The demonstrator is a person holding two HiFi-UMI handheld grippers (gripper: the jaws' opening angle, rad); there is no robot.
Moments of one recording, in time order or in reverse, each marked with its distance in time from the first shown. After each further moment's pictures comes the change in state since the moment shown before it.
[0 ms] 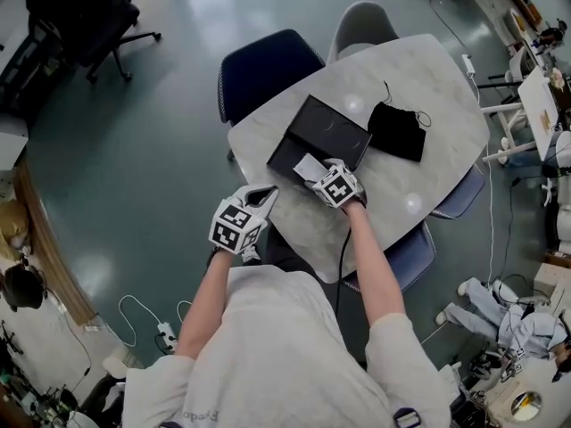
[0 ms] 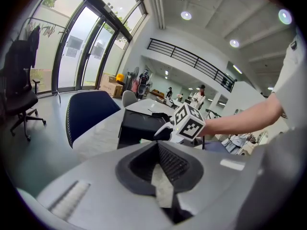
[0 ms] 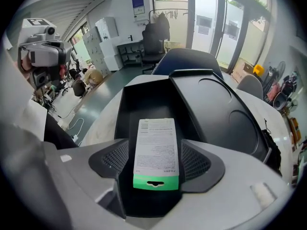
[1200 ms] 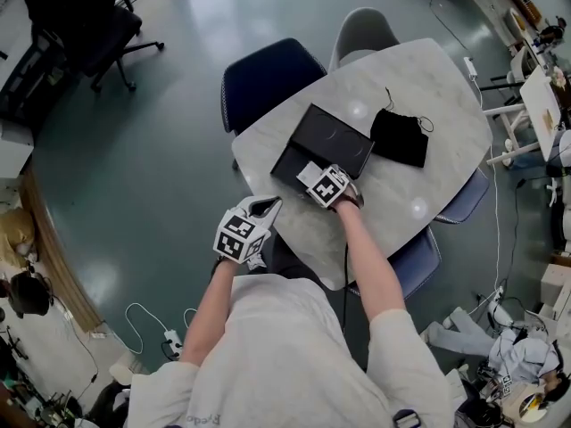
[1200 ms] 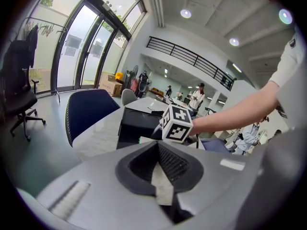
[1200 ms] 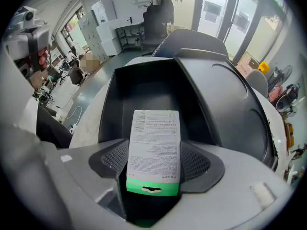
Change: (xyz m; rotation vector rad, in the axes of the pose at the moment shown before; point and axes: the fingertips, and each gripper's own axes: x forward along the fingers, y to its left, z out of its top) left arm -0.001 0.000 -0.010 0.007 0.019 -0.006; right arm 0.037 0.006 -0.020 -0.002 0.210 0.014
